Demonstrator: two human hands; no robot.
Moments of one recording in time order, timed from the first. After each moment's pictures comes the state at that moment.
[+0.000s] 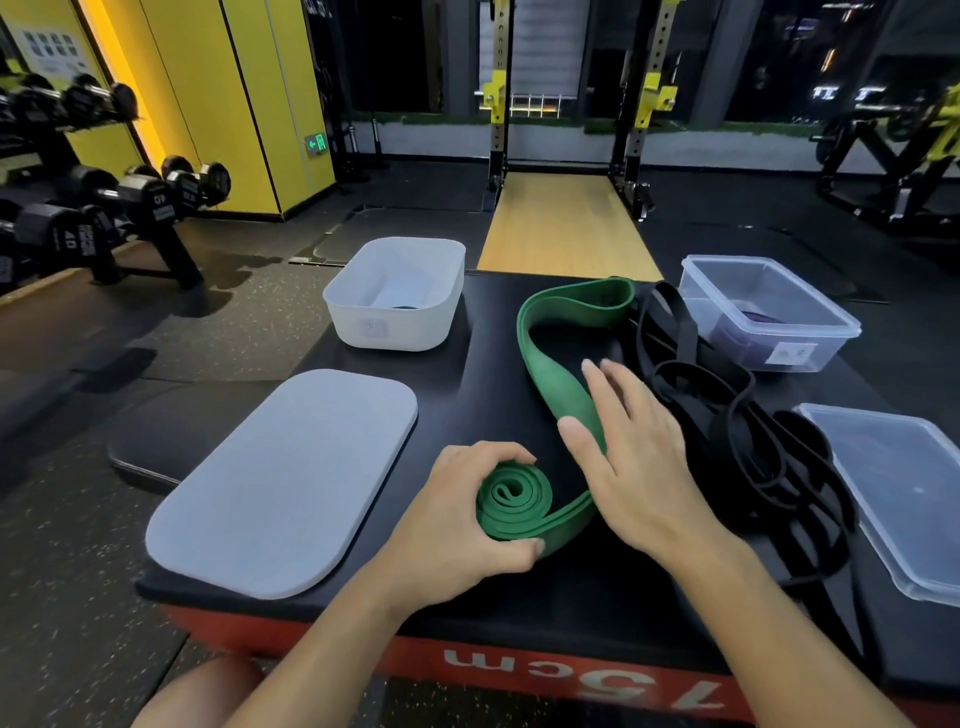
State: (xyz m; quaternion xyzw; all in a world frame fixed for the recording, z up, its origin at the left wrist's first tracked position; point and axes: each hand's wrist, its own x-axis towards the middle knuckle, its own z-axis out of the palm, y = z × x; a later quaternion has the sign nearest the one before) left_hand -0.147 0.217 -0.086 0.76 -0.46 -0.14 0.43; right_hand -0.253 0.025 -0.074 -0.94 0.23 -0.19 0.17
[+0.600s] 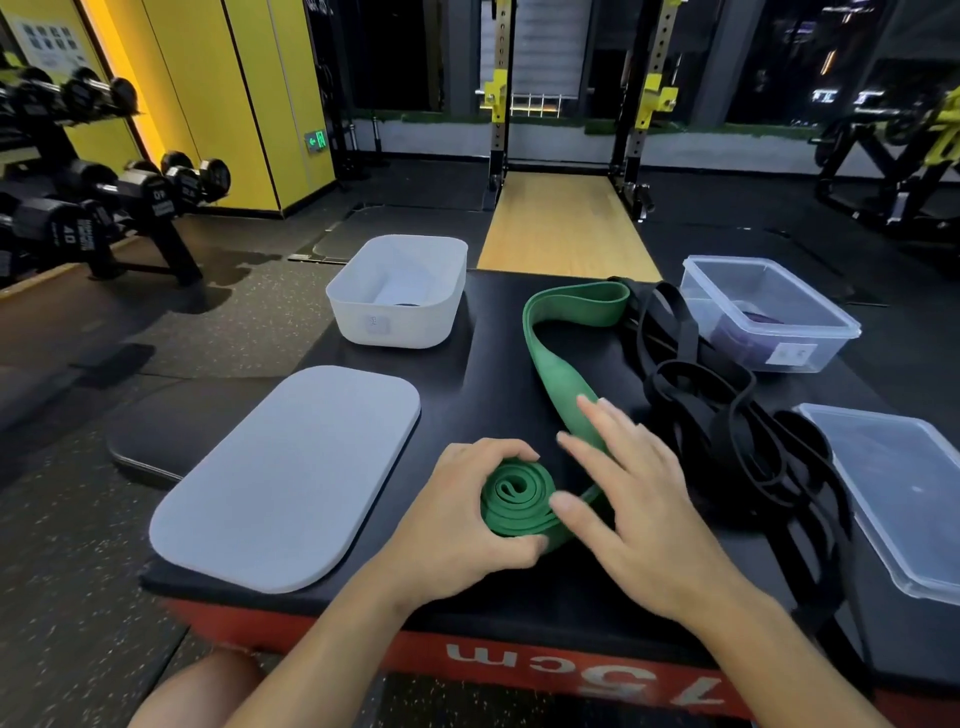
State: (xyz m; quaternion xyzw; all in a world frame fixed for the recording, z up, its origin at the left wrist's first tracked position) left_hand -0.147 0.216 -0.086 0.76 -0.47 -0.13 0.43; right_hand -0.286 0.043 -0.084 -0.96 0.10 -0.21 0.18
